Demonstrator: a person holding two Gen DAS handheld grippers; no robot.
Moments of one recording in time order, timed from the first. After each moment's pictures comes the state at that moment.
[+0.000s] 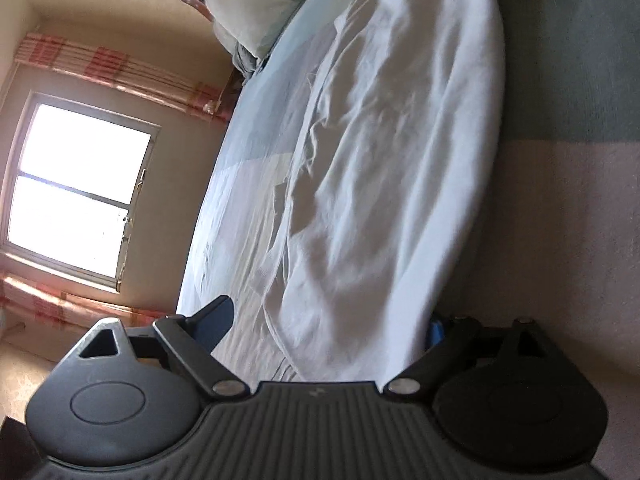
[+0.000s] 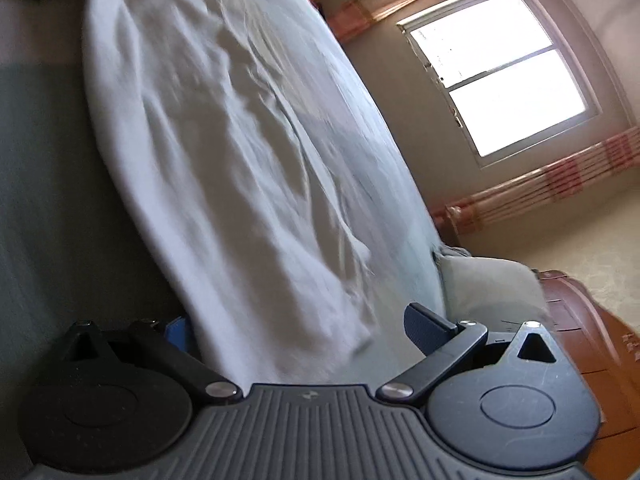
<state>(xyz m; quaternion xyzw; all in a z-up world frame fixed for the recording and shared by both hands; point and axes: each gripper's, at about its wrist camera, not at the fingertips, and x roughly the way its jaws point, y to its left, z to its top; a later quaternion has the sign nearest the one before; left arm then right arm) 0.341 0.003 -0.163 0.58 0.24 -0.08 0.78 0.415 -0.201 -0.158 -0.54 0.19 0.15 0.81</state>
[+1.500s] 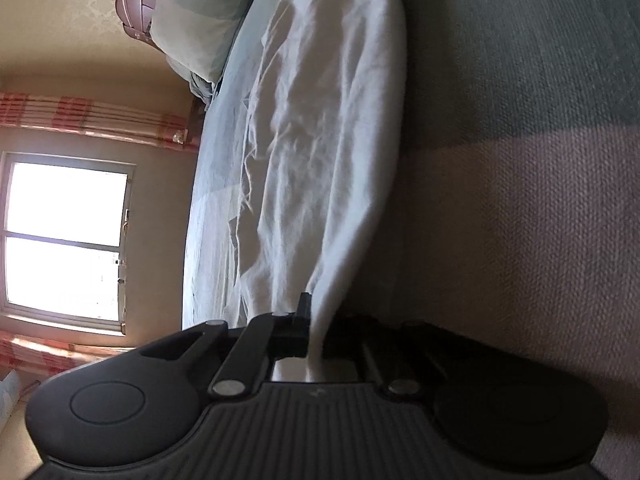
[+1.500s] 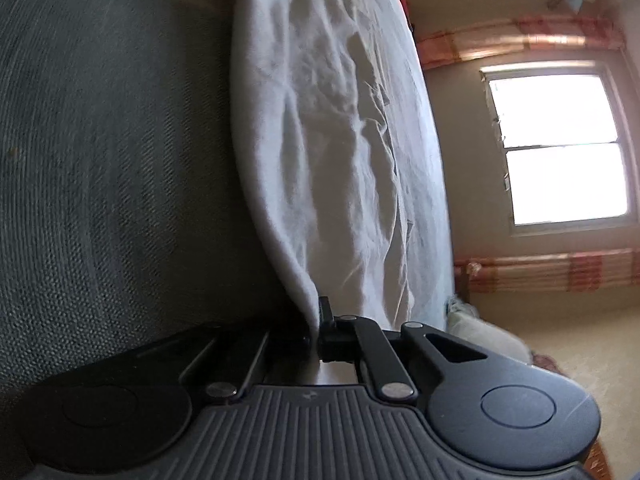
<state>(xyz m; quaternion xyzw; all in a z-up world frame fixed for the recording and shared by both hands) 0.325 -0.022 -0.190 0.64 0.23 -0.11 0.73 0.367 -0.164 -0.194 -0.64 0.19 0.21 0.72</state>
